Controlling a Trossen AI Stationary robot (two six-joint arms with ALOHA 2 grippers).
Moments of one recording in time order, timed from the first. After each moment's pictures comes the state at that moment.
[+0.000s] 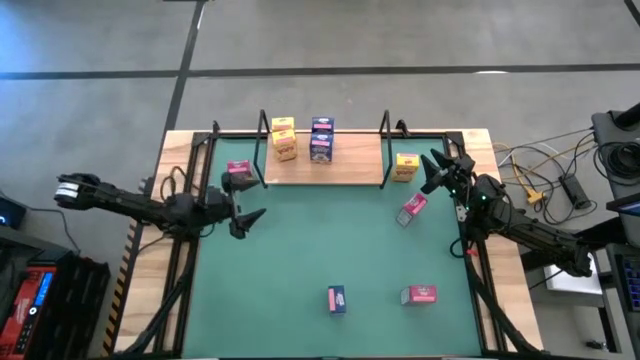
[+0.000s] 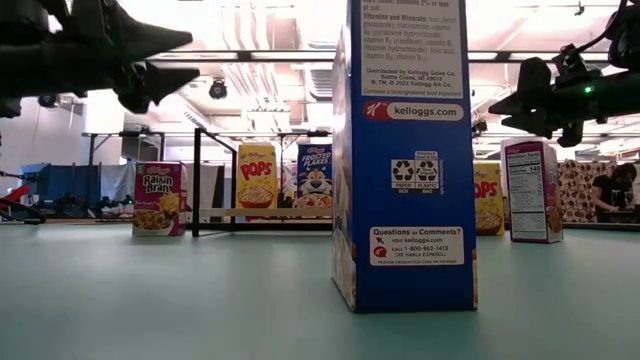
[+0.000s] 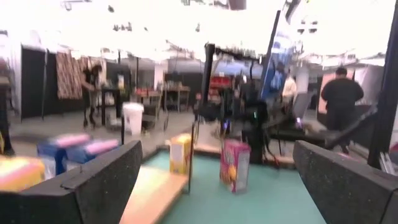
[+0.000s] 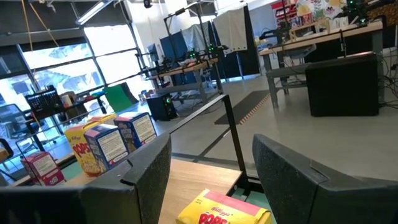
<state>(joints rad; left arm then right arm) -0.11 0.73 0.01 1.01 -0.37 0.03 -0.53 0.13 0.01 0.20 0.37 0.23</state>
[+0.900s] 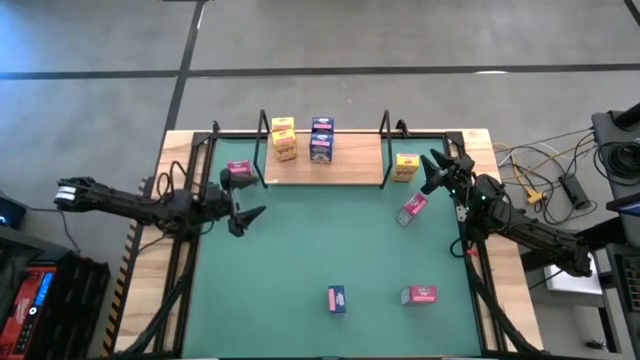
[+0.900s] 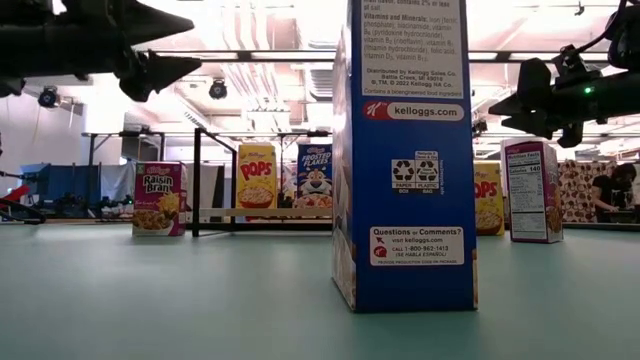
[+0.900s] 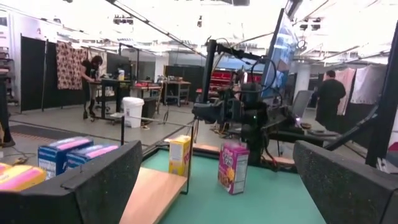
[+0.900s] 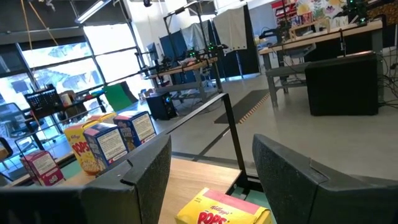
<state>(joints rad) -0.11 0.61 0.11 0.74 -0.38 -0.02 -0.53 0.13 0.01 0.19 0.37 0.23</state>
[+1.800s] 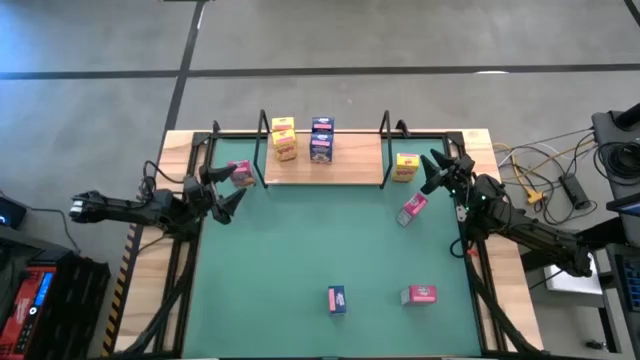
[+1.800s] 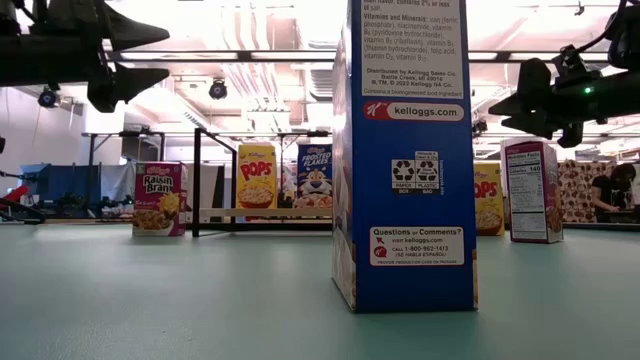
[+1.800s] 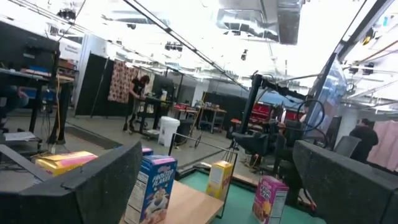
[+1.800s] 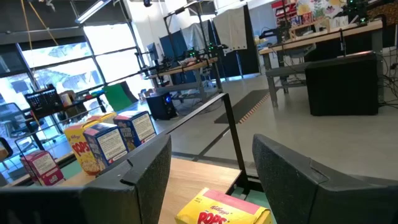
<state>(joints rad) -0.11 0.16 0.02 0.53 -0.58 -0.03 -0.53 0.13 0.01 0.19 0.37 0.23</state>
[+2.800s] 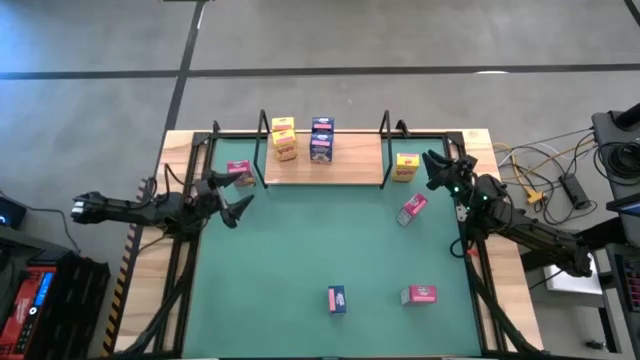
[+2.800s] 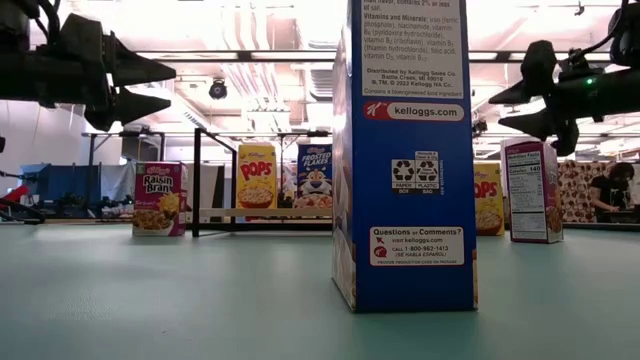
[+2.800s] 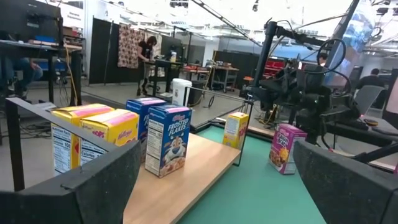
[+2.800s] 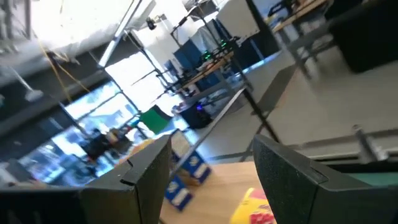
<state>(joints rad) -0.11 0.14 0.01 0.27 -0.61 -0.08 -0.53 0.13 0.01 0.23 0.33 0.57</state>
